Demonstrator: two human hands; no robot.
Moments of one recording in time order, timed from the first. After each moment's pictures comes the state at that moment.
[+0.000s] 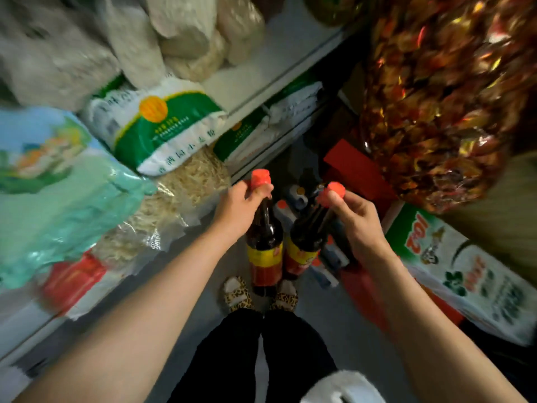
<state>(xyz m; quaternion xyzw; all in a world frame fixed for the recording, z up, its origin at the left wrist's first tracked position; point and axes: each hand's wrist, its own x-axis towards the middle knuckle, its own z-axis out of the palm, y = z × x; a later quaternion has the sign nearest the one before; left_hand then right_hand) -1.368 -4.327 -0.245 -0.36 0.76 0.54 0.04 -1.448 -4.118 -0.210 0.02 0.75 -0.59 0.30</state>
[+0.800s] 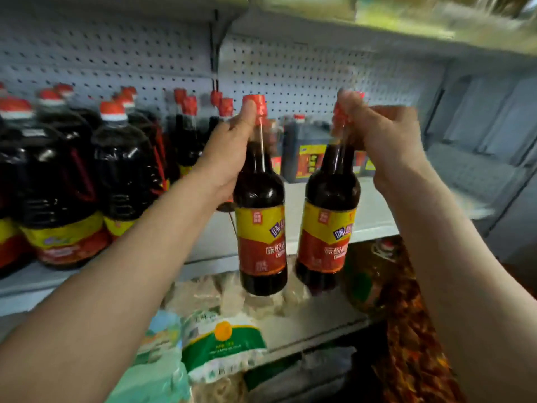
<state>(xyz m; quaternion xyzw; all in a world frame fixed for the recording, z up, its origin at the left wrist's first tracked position) -1.440 -4.453 0.285 -0.16 0.63 0.62 -0.44 -1.595 -4.326 0.316 -0.38 0.62 -0.69 0.03</state>
